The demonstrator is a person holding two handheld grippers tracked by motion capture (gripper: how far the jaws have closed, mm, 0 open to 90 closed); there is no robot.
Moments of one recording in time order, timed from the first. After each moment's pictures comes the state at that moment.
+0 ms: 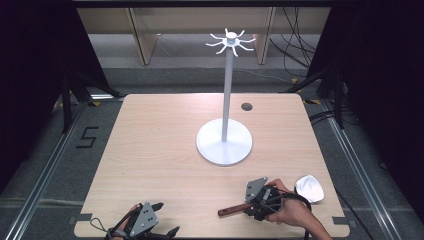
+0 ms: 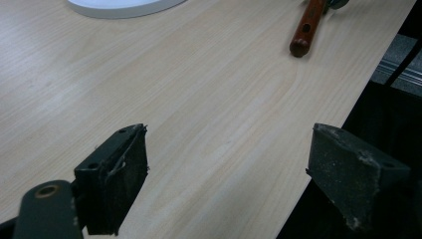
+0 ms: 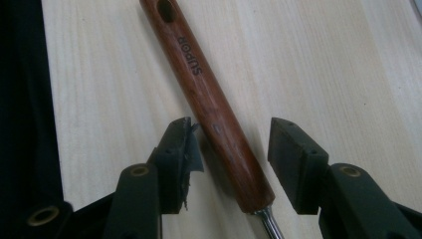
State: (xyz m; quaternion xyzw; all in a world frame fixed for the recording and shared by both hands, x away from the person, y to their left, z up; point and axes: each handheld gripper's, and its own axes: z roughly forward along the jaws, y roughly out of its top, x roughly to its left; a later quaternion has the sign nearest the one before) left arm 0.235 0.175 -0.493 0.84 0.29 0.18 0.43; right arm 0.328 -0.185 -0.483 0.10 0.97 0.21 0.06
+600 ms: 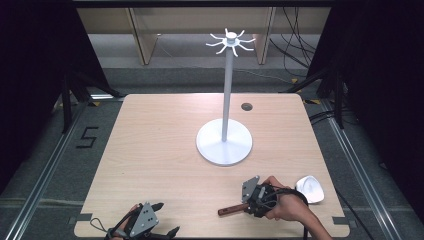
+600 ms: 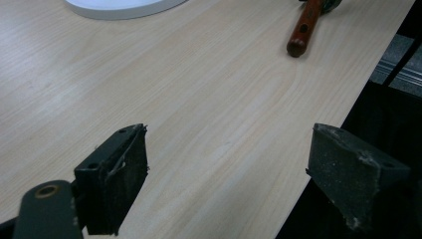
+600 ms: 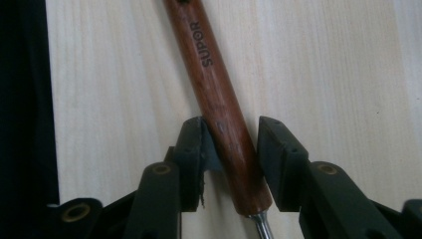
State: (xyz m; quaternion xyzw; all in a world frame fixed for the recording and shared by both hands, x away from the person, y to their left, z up) left arm 0.233 0.175 -0.493 0.84 0.30 0.17 0.42; right arm 0.335 -0.175 -0.482 0.06 0.98 0.16 0.06
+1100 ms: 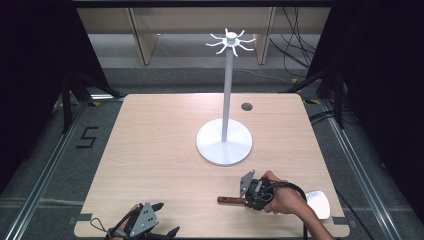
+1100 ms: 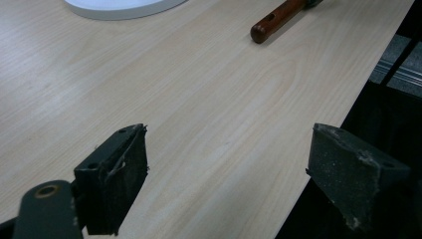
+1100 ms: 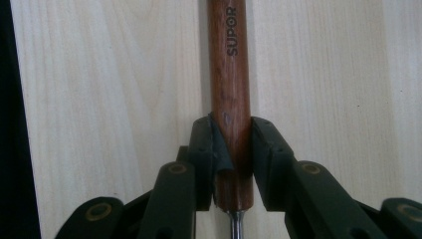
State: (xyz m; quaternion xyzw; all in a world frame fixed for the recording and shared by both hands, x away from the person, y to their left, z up) left arm 0.233 0.174 -0.493 0.83 0.30 0.17 0.43; right arm 0.347 -0.170 -0.477 0.09 0.99 0.12 0.05
